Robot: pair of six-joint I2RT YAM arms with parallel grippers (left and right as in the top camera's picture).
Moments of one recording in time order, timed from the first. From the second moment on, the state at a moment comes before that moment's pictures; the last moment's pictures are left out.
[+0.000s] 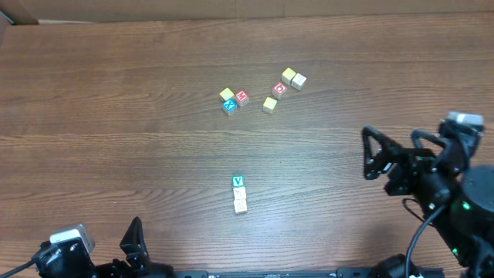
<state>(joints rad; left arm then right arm) -0.18 0.34 1.22 -1.42 -0.26 -0.35 0.41 0.74 1.29 -0.94 0.12 0.49</state>
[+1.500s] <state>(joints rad) -0.18 0.34 1.22 -1.42 -0.26 -0.35 0.05 0.01 0.02 0.04 -0.20 0.23</state>
